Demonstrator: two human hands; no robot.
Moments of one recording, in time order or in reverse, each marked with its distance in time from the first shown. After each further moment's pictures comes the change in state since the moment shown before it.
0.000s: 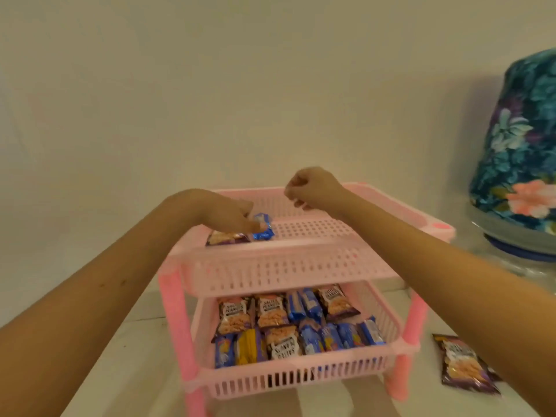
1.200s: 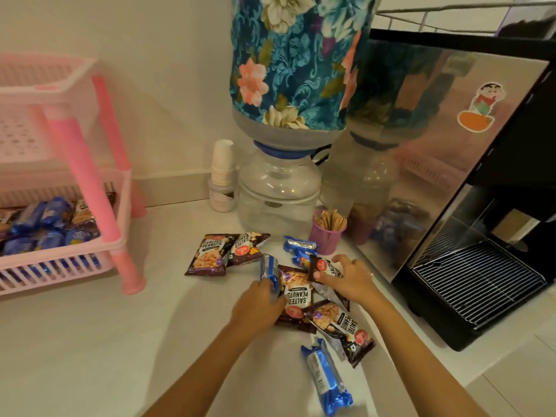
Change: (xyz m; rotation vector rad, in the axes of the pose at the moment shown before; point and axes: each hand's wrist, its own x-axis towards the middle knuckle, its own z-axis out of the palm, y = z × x) left_hand 0.110 0.547 0.372 -0.599 0.023 0.054; right_hand -0.355 0.508 -0.314 -0.445 -0.053 0.752
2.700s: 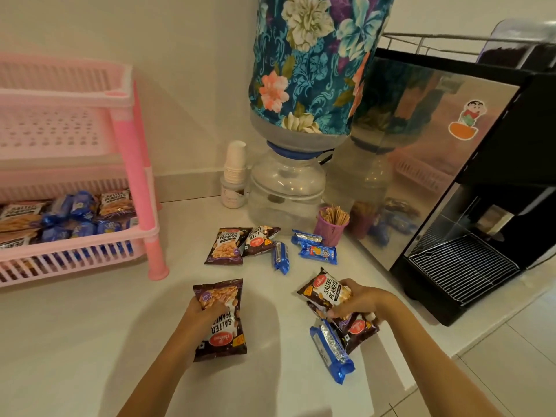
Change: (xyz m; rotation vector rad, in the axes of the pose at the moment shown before) left_hand -0.089 -0.101 -0.074 -0.907 -0.048 -0.534; right_hand -0.070 -0.007 -0.010 0.133 -0.578 0.232
